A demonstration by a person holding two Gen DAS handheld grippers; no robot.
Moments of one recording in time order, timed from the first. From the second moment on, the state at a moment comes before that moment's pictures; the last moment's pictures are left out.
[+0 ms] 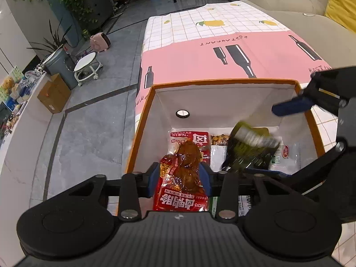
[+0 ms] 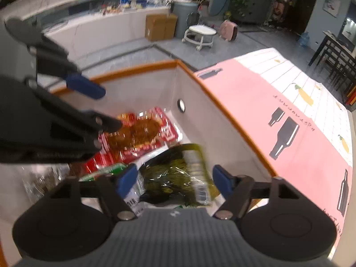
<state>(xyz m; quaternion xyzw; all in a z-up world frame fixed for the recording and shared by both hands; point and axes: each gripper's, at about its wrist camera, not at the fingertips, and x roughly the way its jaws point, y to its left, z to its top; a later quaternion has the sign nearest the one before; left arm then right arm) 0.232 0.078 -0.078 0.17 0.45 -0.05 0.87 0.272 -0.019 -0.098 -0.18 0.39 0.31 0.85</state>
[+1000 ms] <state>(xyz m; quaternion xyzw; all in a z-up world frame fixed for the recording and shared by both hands) 0.090 0.031 0.060 0.16 0.25 0.00 0.96 0.116 -0.121 0.019 -0.01 0.27 0.17 0.95</state>
